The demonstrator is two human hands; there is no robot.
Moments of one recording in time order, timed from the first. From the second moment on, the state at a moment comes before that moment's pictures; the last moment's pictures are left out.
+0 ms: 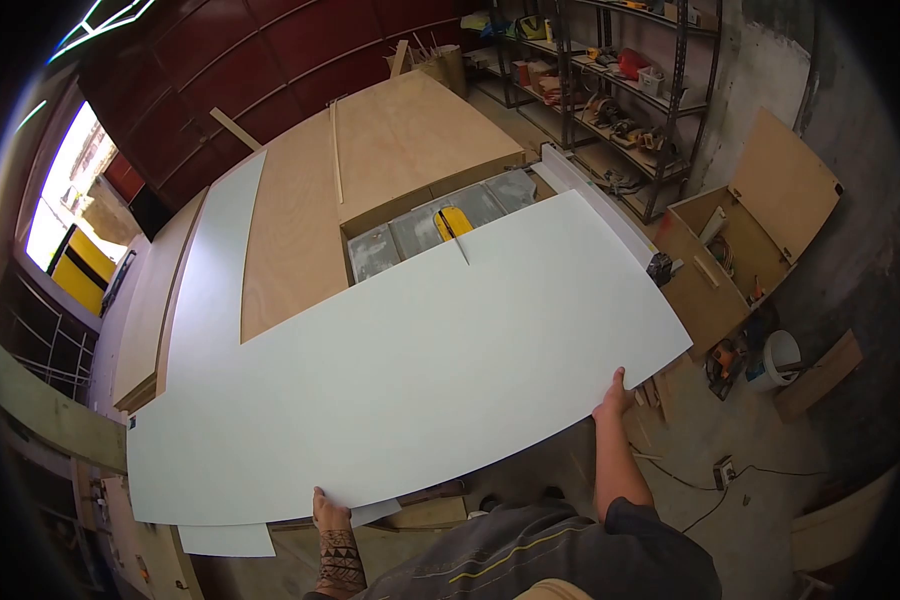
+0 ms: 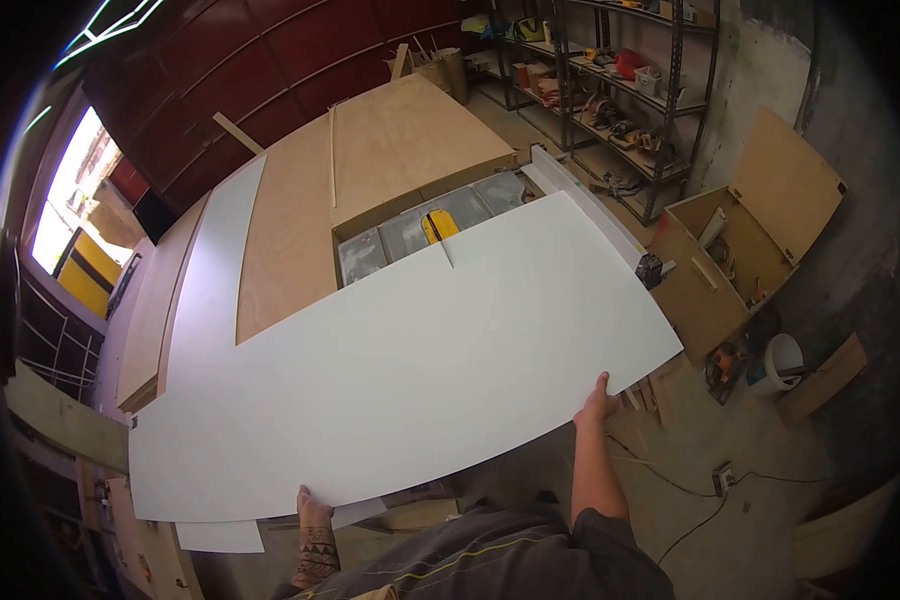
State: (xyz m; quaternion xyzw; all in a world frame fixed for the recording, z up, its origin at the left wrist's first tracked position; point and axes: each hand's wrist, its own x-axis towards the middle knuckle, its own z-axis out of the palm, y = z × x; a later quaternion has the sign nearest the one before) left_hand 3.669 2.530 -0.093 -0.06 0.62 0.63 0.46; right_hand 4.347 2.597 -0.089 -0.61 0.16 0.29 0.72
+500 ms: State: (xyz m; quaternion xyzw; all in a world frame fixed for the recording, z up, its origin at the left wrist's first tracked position) left_hand 3.669 2.516 -0.069 0.09 0.72 0.47 0.49; right_hand 4.348 2.592 -0.072 -0.82 -0.02 0.19 0.53
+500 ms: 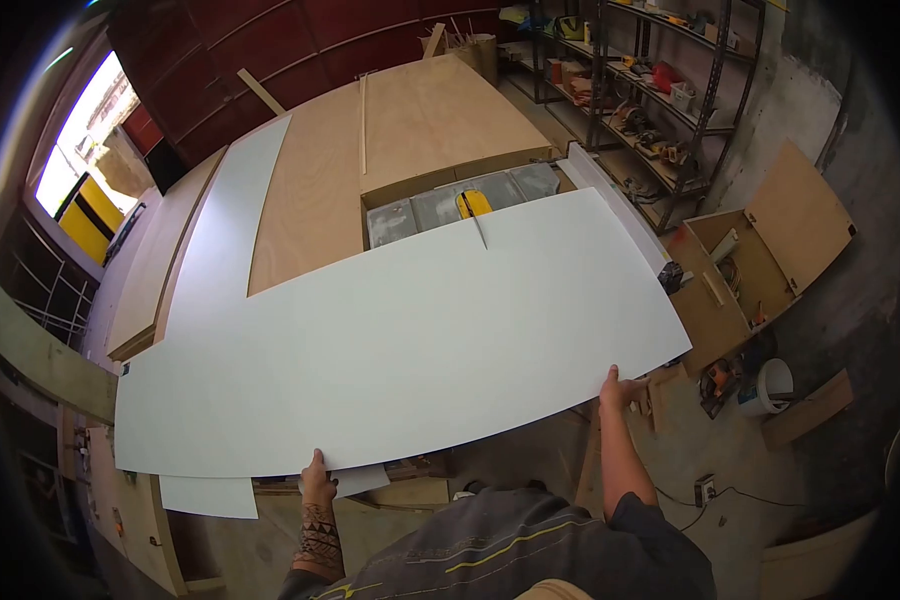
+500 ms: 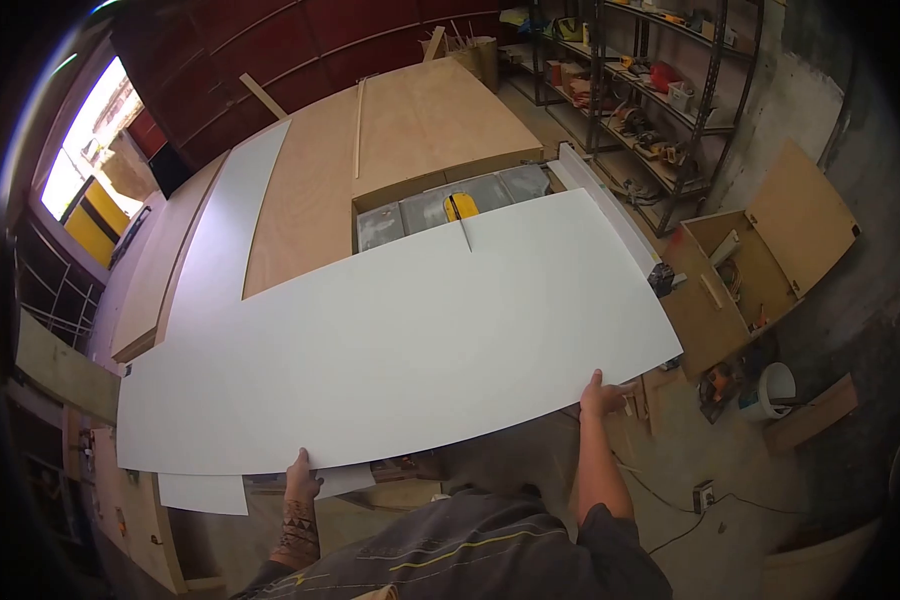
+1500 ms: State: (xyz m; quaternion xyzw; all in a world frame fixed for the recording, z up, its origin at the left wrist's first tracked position) left_hand 3.633 2.585 0.053 0.71 0.65 -0.20 0.15; right_hand 4.344 2.616 -0.018 -0.79 -0.60 0.10 -0.05
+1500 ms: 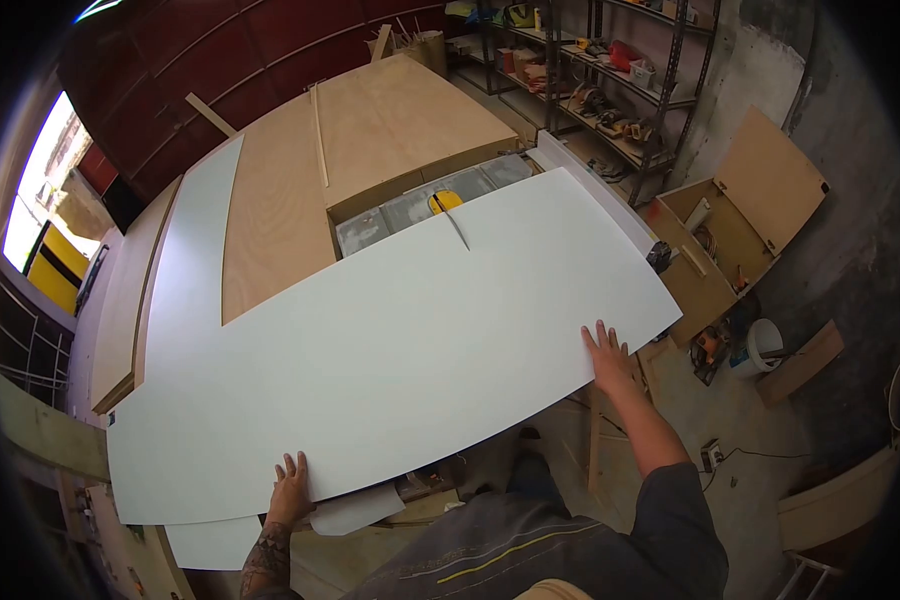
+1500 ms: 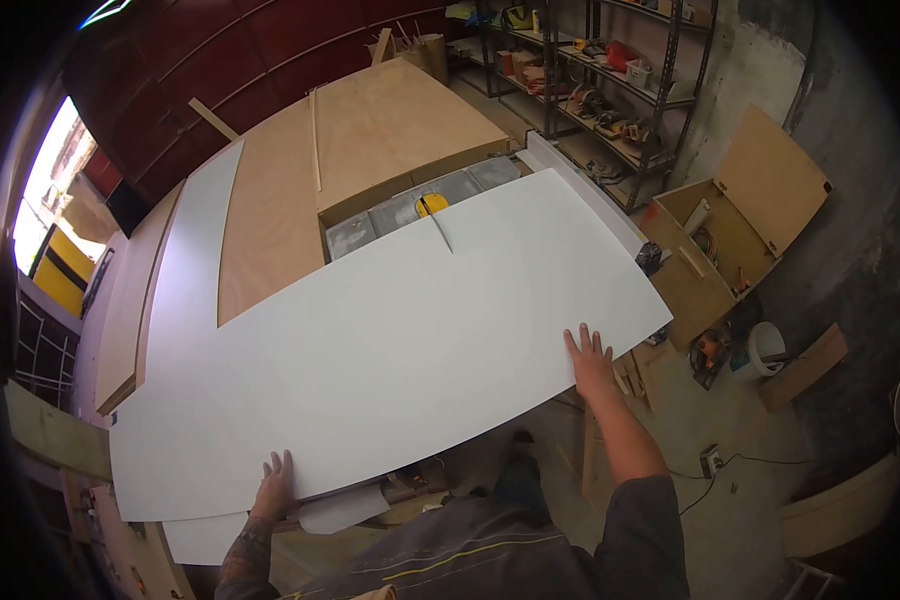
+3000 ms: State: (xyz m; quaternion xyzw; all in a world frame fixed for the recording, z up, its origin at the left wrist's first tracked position) left_hand 3.655 2.621 0.015 0.77 0.63 -0.05 0.08; right_hand 4.355 2.668 -0.003 -0.74 -0.66 0.12 -0.04
